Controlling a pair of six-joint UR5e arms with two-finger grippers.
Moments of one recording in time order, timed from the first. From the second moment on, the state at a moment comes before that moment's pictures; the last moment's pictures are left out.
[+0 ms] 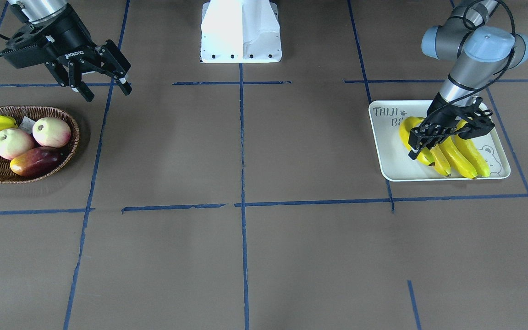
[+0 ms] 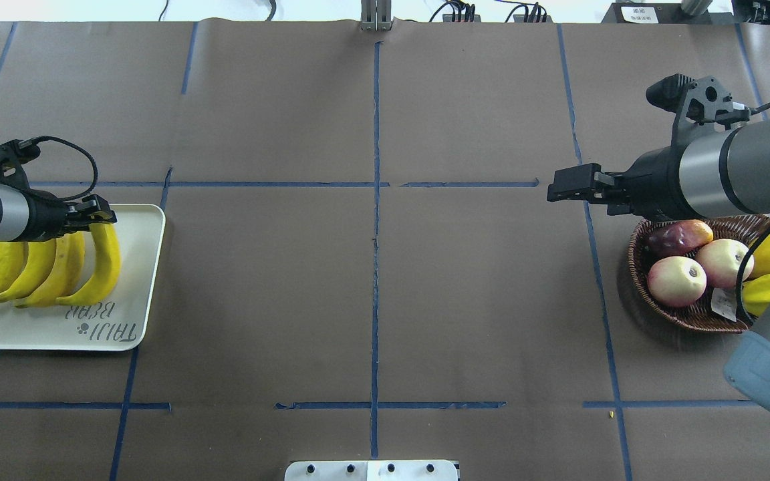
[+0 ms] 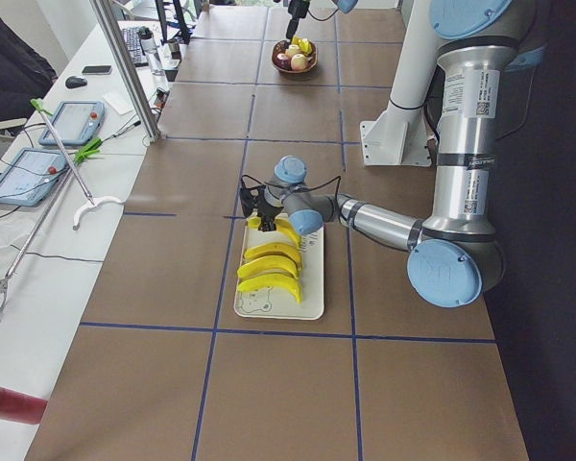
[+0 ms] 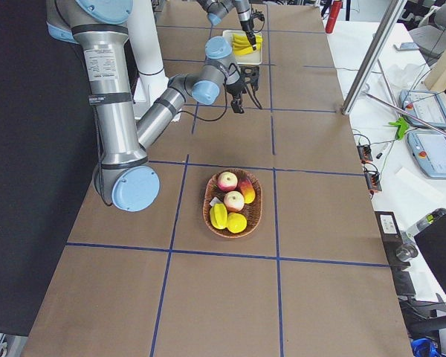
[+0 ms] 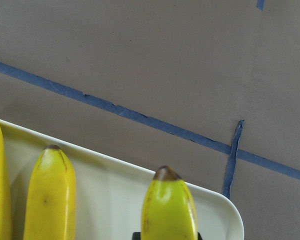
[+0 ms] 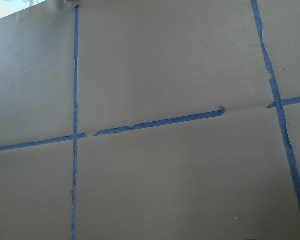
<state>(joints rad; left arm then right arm) -0.79 -1.58 -1.73 -2.35 -1.85 -1.40 0.77 -1.41 2.22 -1.33 1.93 1.28</state>
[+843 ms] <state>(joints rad) -0.86 -1.58 -1.81 -2.28 -2.00 -1.29 1.12 -1.48 2.01 -1.33 2.22 0.82</state>
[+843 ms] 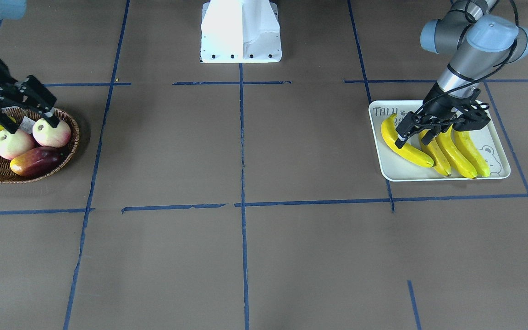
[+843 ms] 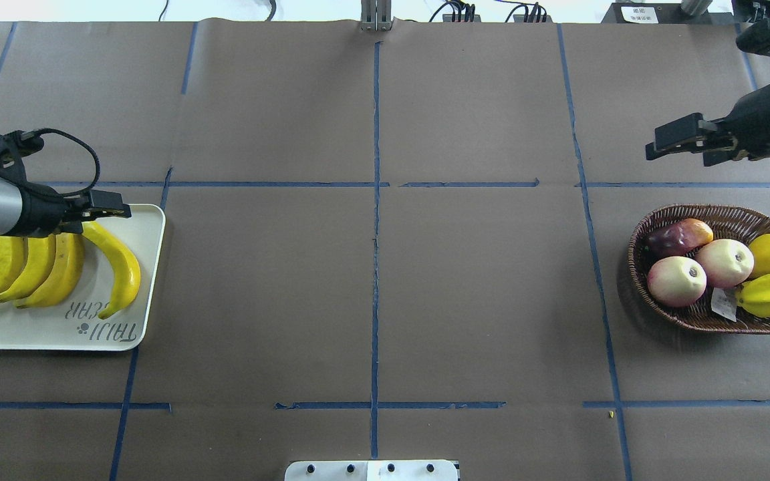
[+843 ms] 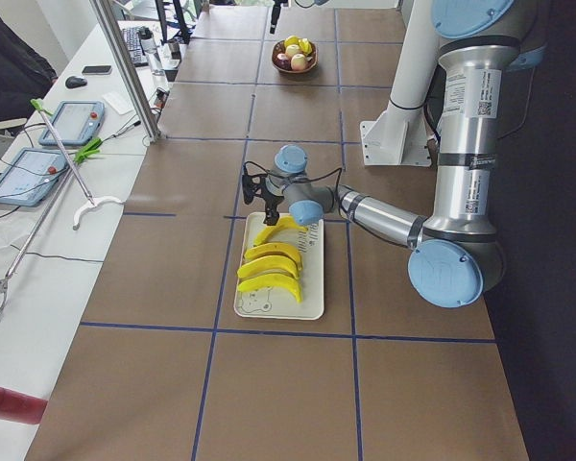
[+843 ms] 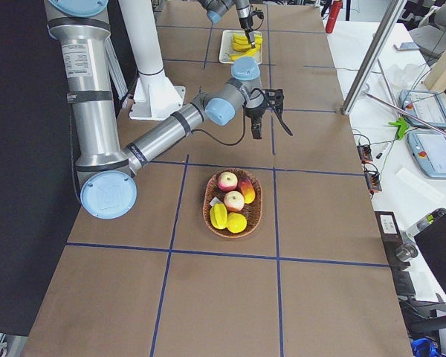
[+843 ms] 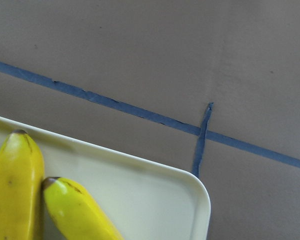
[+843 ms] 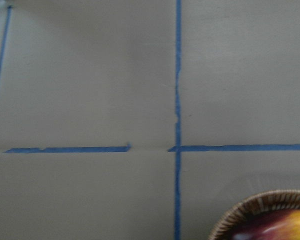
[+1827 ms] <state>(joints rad) -1.46 -1.59 -1.77 -1.59 -2.34 -0.10 1.56 -1.59 1.60 -1.32 2.44 0.04</state>
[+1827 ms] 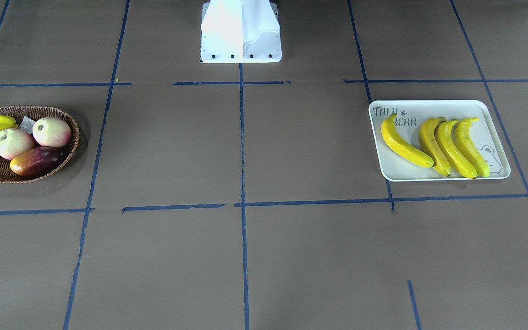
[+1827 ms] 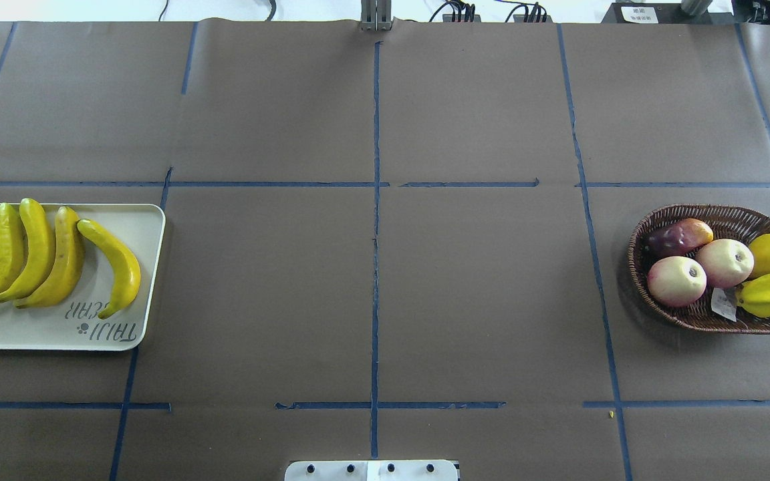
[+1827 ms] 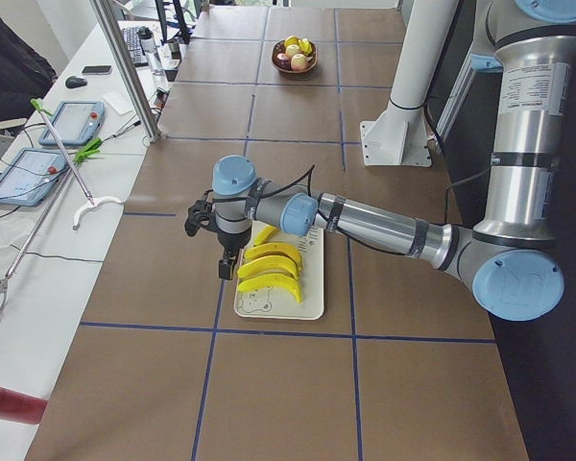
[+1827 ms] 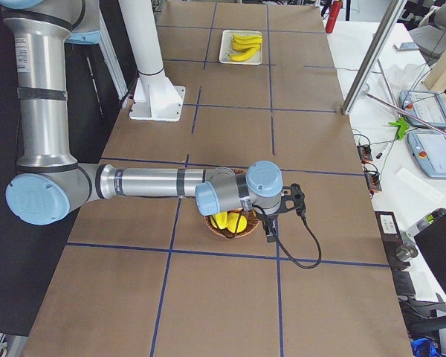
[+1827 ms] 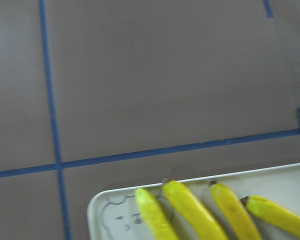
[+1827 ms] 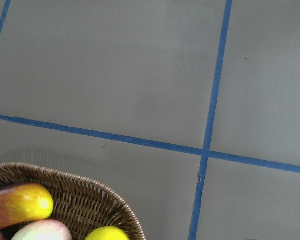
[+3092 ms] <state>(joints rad) -1.58 -1.52 -1.64 -1.54 -2.41 0.03 1.62 -1.63 1.53 -1.37 2.46 0.03</state>
